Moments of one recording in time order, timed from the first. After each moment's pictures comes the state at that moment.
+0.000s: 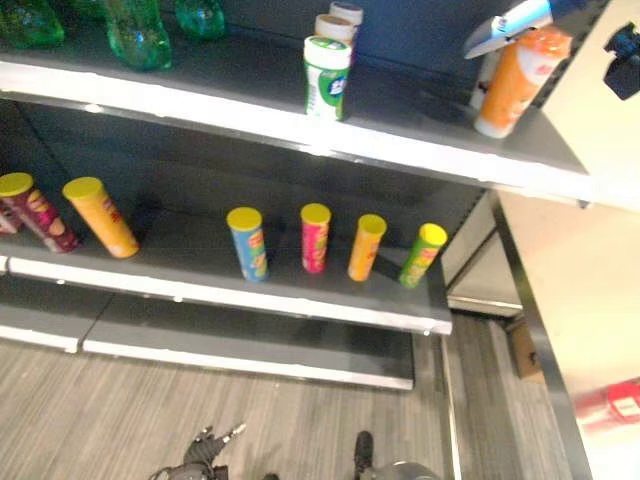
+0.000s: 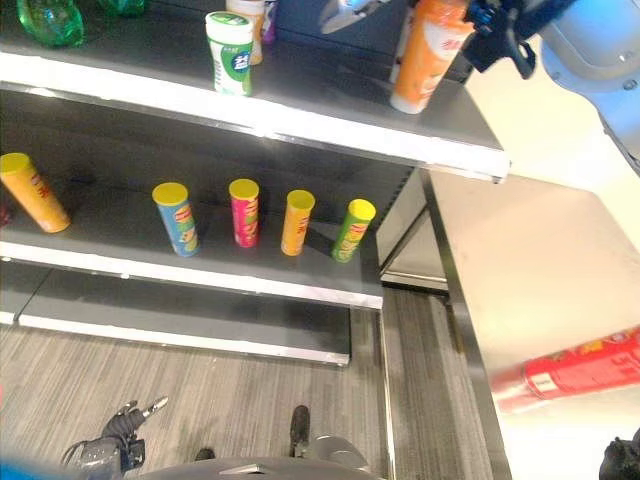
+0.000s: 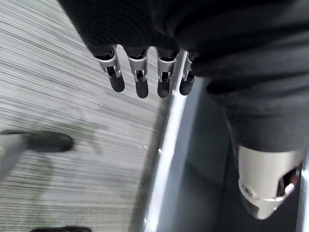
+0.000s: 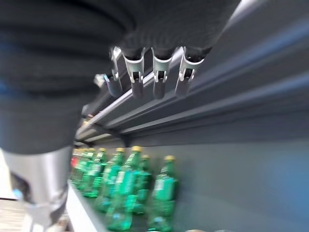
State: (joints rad) left arm 0.03 0.36 0.02 1.11 -0.26 -0.10 0.06; right arm -1.35 -1.33 0.64 -0.07 0.20 -0.26 -0.06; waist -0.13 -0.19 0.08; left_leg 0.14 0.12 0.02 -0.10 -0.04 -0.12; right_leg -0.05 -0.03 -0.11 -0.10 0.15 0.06
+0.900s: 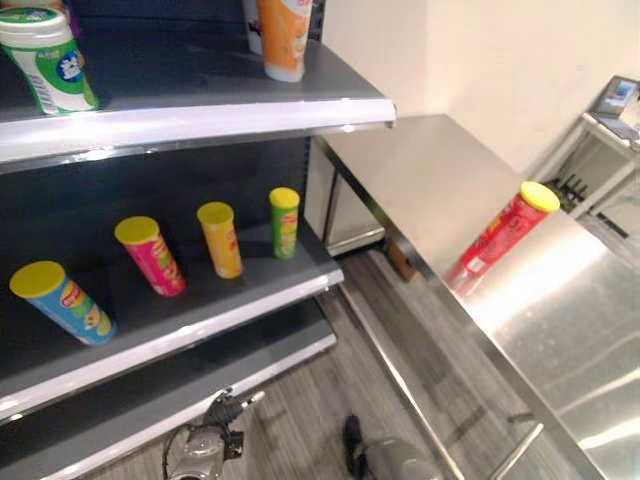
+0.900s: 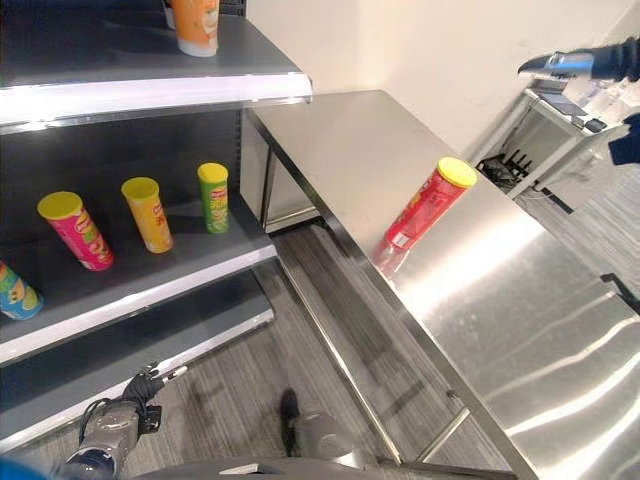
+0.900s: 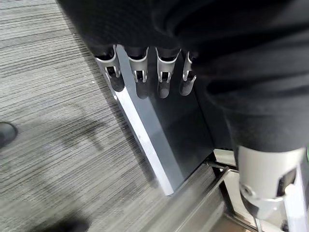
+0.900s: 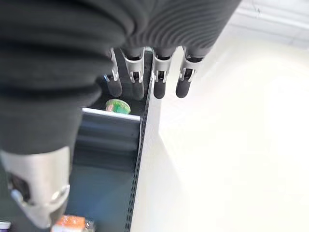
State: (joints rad) left arm -0.07 0.37 -0.05 1.11 -0.21 -0.11 0.07; right arm -0.40 -1.40 -0.21 -0.07 0.09 -0.29 -0.24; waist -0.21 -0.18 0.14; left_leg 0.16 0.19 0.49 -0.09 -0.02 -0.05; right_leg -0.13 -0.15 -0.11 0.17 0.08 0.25
